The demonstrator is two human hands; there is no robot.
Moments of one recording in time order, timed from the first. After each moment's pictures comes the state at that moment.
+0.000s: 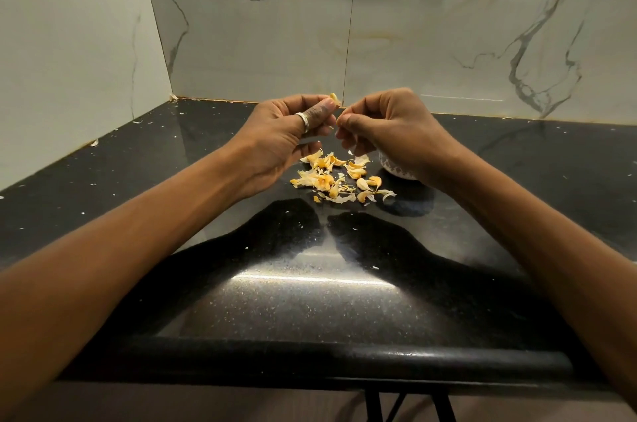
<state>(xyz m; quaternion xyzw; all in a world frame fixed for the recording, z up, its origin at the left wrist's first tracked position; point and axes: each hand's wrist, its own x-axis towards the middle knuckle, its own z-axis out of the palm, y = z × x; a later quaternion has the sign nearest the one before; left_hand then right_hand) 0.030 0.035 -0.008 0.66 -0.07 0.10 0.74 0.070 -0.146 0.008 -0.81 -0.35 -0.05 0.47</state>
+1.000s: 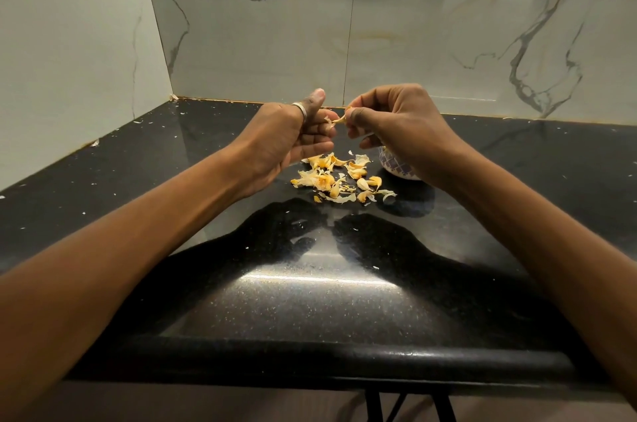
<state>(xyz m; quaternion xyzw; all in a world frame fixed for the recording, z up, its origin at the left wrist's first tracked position) 0.031 0.034 -0.004 0.67 -0.04 0.06 0.74 0.071 -0.147 0.010 -0.79 -0.31 -0.07 0.51</state>
